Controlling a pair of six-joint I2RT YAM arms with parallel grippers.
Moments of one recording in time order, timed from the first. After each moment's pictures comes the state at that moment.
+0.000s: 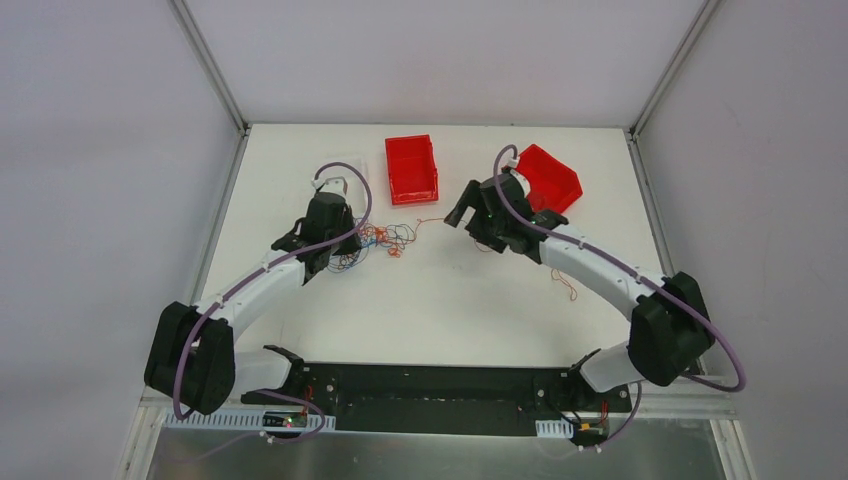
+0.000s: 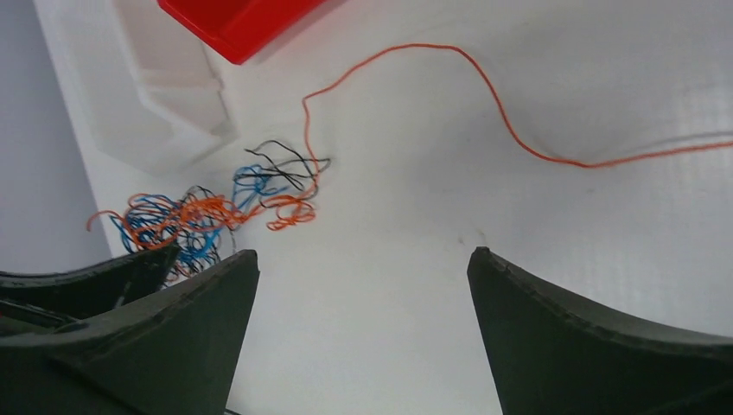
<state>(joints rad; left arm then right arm) -0.39 1.24 0.72 -0.18 -0.15 -0.43 0.63 1.44 1.07 -0.43 0.12 0.92</state>
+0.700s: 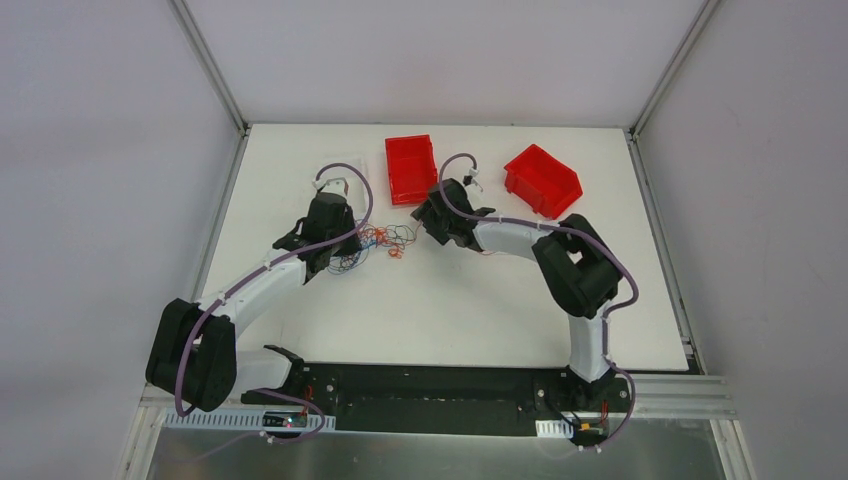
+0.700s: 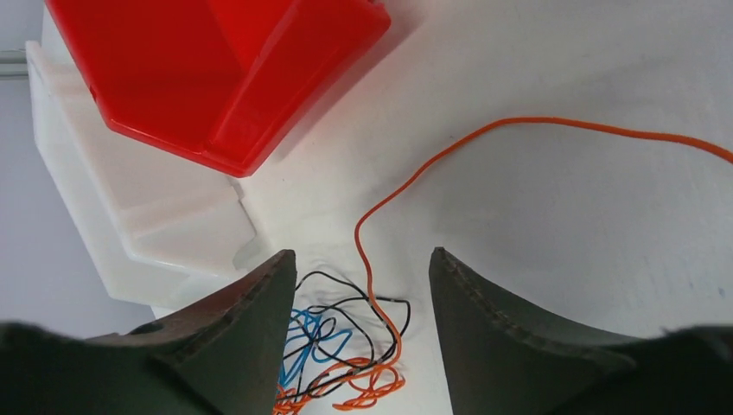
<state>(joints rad) -0.39 1.26 0.72 -0.18 -0.16 -0.42 0.74 1.97 1.25 -0.04 0.24 1.29</state>
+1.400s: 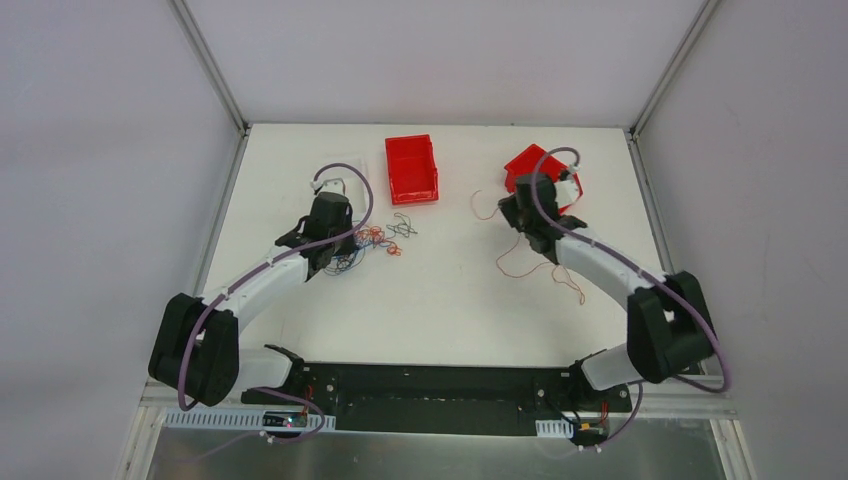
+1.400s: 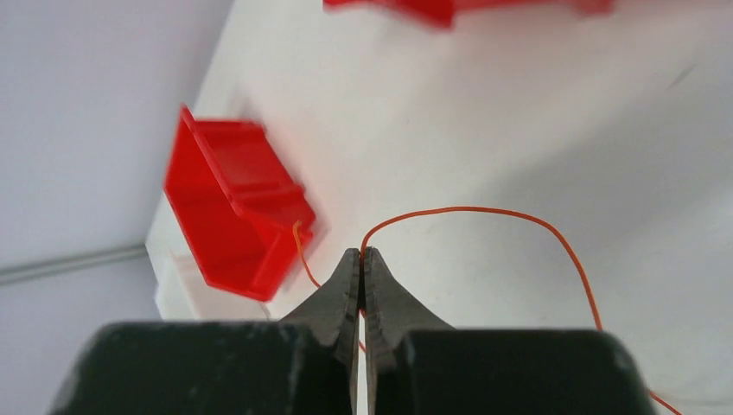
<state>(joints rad) -0.39 1.28 0.73 -0.21 -0.23 -0.43 0.50 1.52 0.94 -0.08 0.36 1.24</state>
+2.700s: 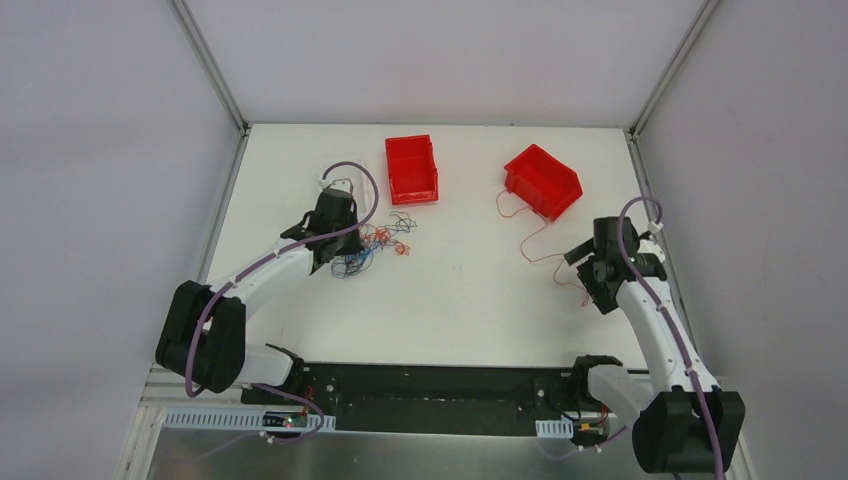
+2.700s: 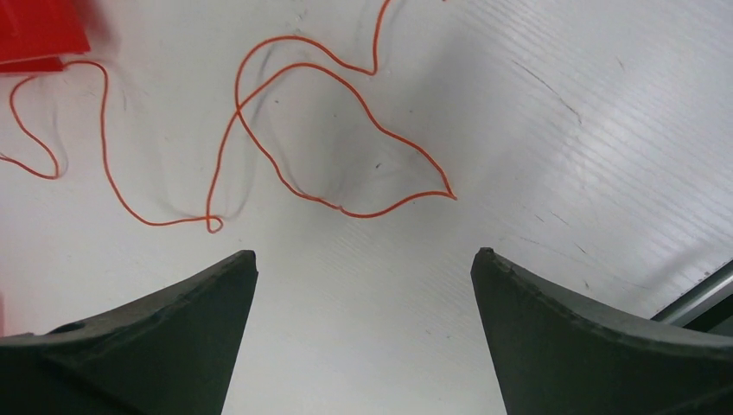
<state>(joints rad) -0.39 1.35 0.78 -0.23 -0.16 -0.42 0.04 1.01 0.78 -0.88 0.32 1.02</state>
